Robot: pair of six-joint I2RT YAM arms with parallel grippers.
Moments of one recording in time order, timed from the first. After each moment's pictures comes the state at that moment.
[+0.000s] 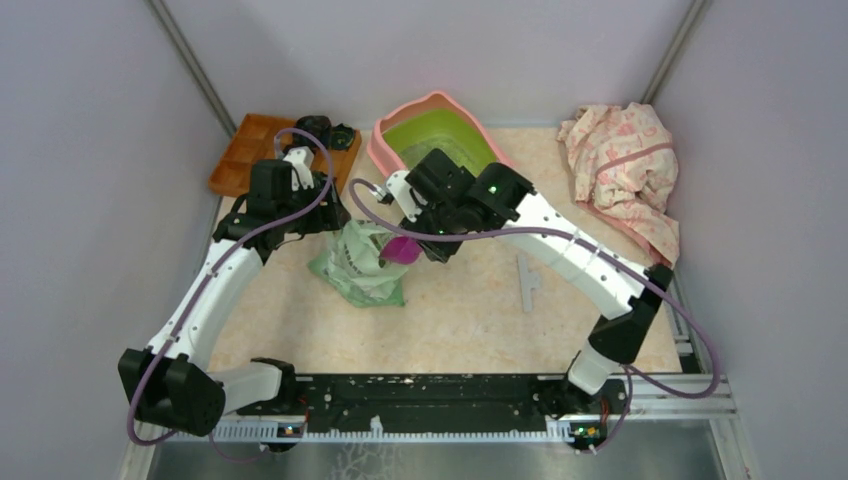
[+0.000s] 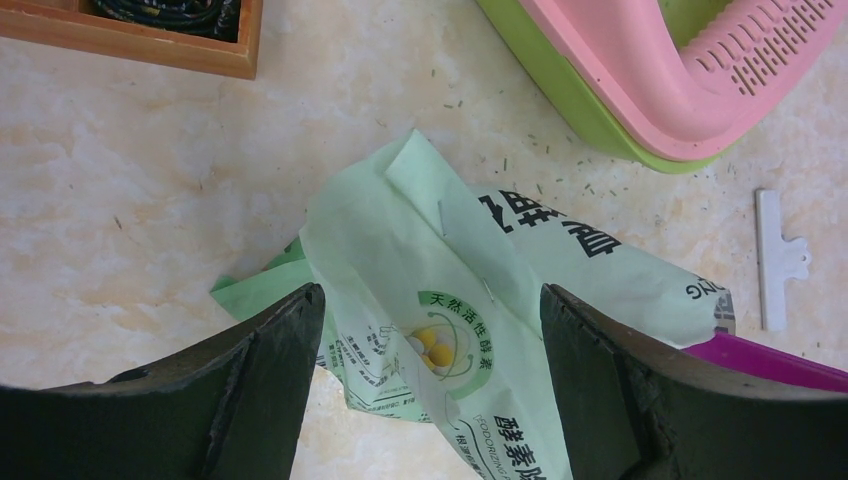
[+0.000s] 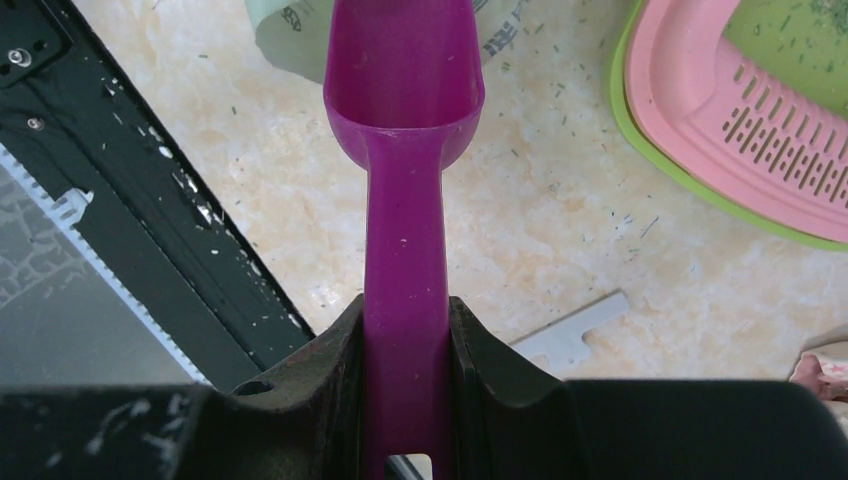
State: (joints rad) left arm -0.24 1.19 1.09 -0.55 0.11 -0.29; right arm 0.97 1.61 1.87 -1.26 -0.01 -0.12
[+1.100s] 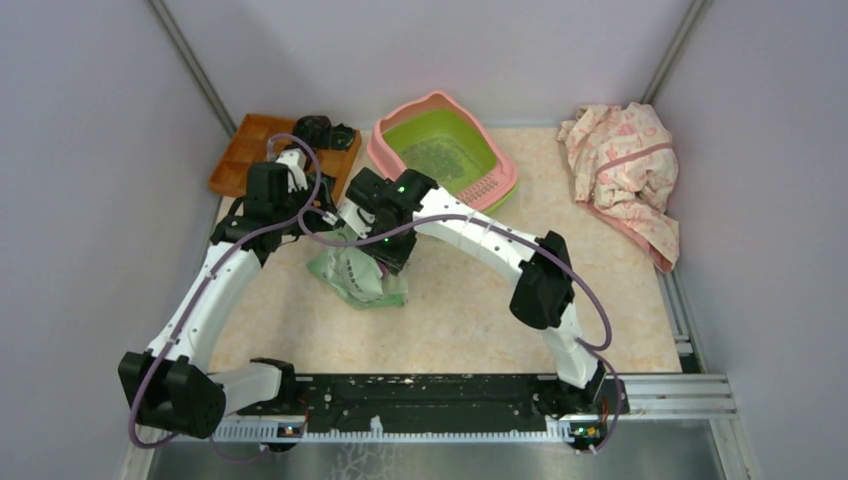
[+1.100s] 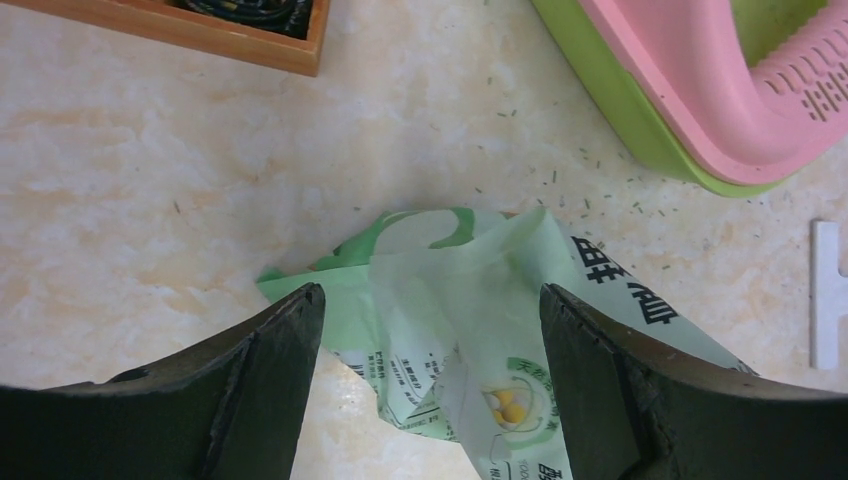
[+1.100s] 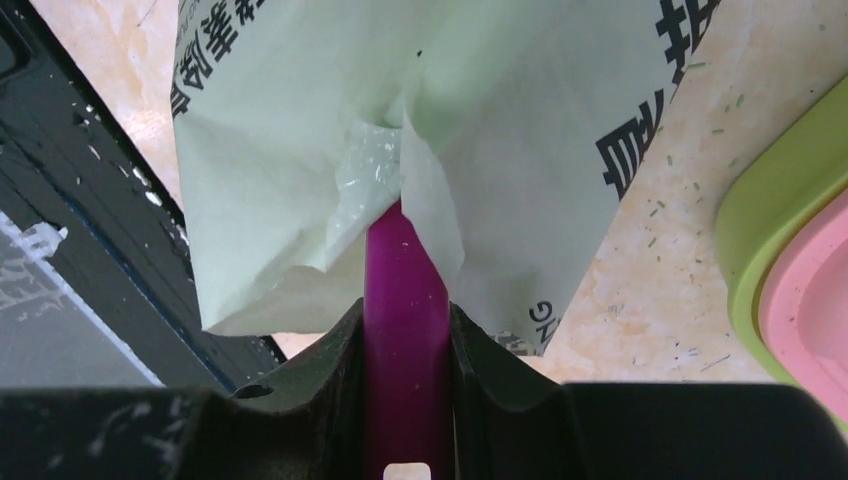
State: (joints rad) left arm -0.22 1.18 1.06 -0.55 0.05 -0.29; right arm 1.00 2.08 2.12 -1.28 -0.11 -0.19
